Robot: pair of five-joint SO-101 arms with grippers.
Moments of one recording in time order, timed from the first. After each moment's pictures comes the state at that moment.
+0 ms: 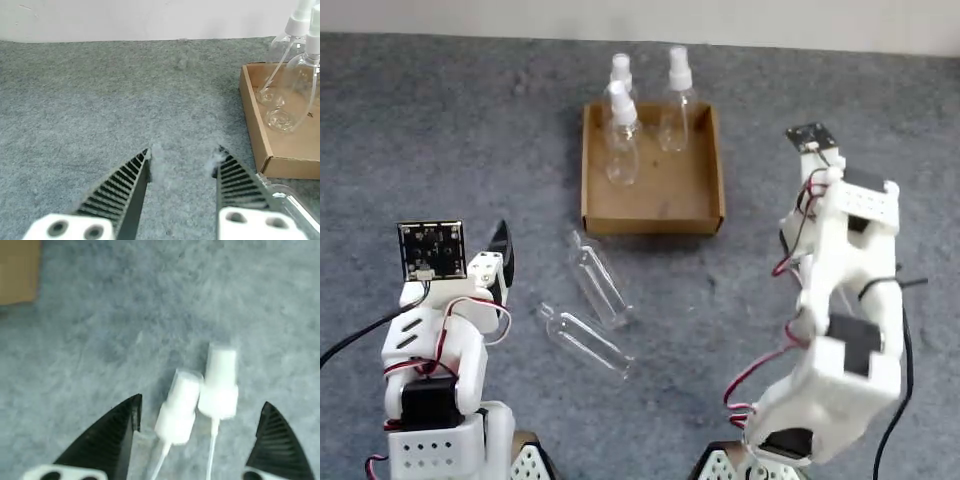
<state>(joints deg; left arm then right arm) -11.3 -90.9 75.9 45.7 1.4 11.8 14.9 5.0 66.4 33.3</state>
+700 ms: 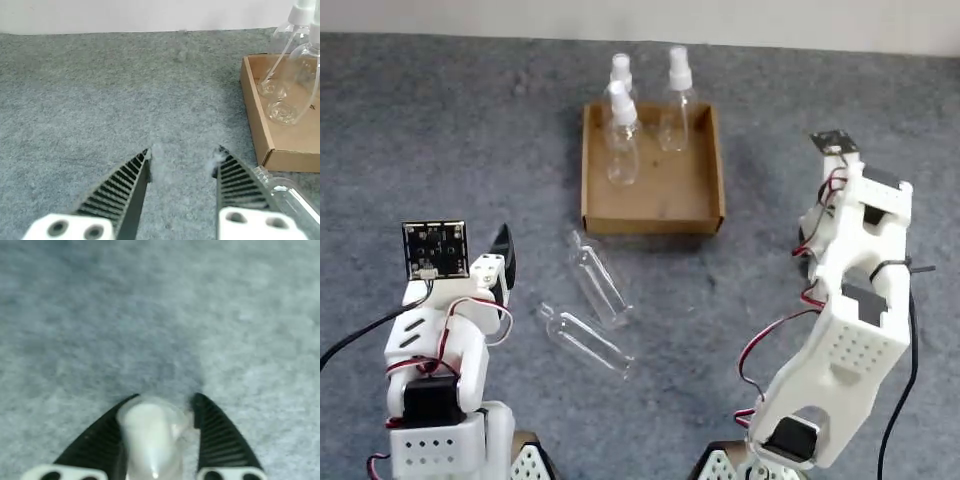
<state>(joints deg) -11.3 -90.9 77.3 45.7 1.4 18.9 30.2 -7.8 65.9 33.5</state>
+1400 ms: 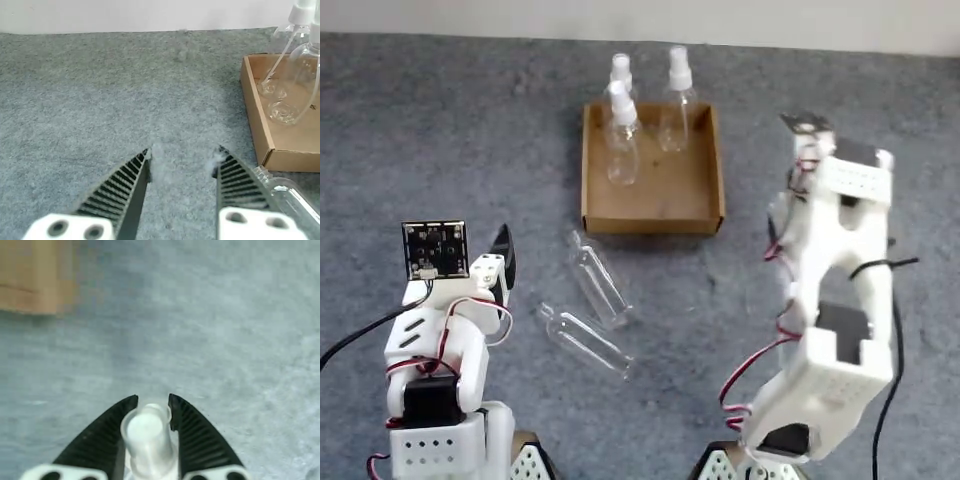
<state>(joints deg) -11.3 -90.9 77.3 45.7 1.4 4.4 12.8 -6.5 83.7 22.6</state>
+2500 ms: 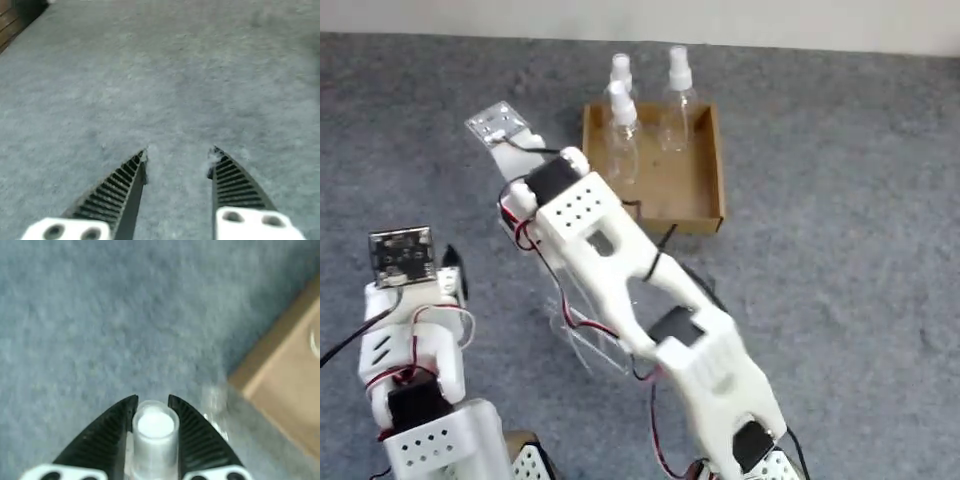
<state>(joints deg) -30.3 -90.9 81.8 45.7 -8.0 -47.1 40.3 -51.8 85.4 -1.4</state>
